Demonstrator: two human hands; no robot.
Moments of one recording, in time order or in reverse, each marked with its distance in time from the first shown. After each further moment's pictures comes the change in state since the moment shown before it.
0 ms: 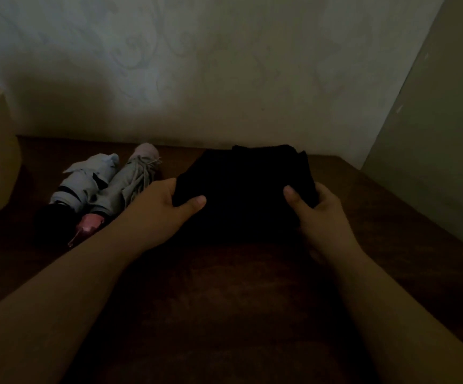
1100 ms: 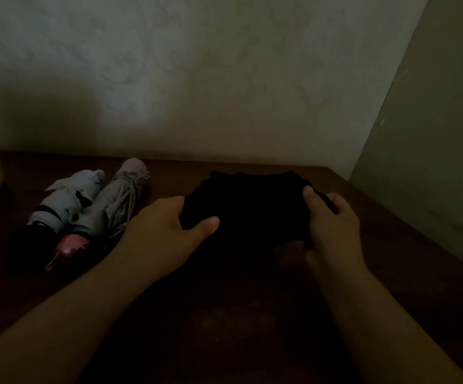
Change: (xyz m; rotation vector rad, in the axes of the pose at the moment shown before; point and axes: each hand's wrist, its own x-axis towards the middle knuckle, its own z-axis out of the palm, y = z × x) left_hand -0.008 0.020 0.022 0.316 0.150 -0.003; right_hand -0.002 -0.015 -0.001 0.288 0.370 0.083
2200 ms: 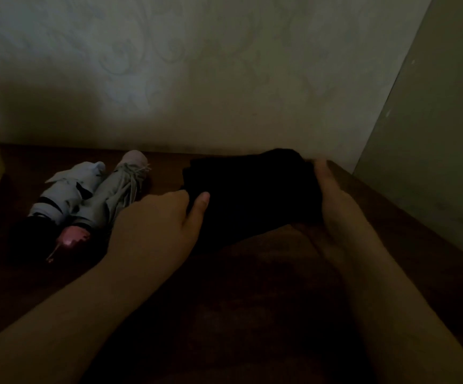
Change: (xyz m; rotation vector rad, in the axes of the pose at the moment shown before) left_hand -0.007 0.008 0.003 0.416 0.224 0.159; right_hand 0.007 -0.014 -0.002 -0.128 -0.306 0.145
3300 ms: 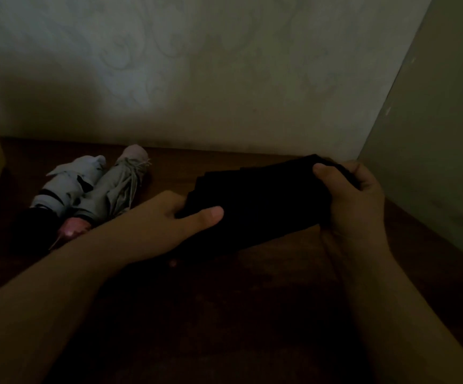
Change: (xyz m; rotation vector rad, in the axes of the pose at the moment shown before) left_hand 0.006 -0.012 -0.018 -0.603 -0.642 -0.200; right_hand -0.013 -0.004 -0.001 0.214 0.138 -0.381
